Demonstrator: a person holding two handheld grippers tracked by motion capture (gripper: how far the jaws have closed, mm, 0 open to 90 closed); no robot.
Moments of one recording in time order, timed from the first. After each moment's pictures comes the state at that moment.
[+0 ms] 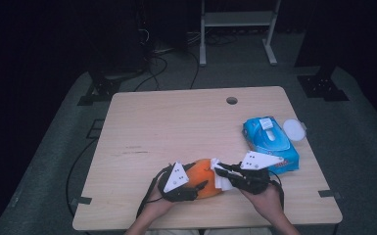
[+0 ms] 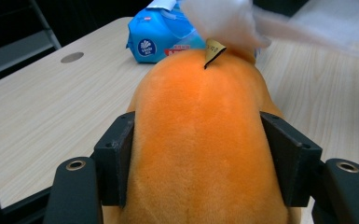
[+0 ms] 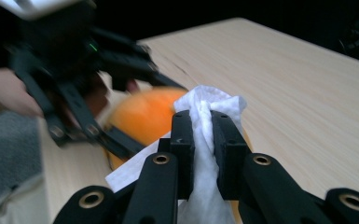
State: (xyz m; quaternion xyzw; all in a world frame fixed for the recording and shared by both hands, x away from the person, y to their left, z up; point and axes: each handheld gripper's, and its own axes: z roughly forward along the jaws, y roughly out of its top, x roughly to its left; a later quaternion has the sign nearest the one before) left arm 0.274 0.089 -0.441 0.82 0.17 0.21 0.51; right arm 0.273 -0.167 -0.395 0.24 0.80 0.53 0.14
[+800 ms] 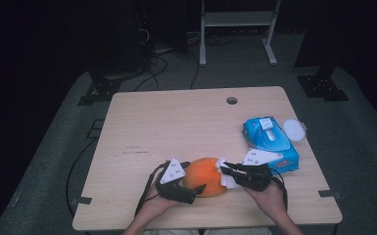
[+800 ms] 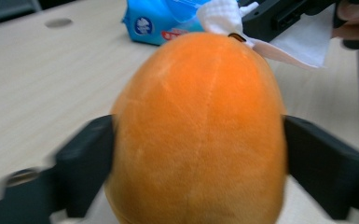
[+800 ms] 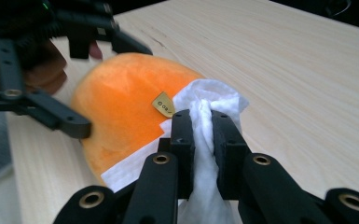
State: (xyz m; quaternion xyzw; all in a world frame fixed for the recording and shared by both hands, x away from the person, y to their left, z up) left arm 0.283 0.100 -0.438 0.82 0.23 0.14 0.51; right arm 0.287 -0.179 -0.410 0.28 0.81 0.49 0.13
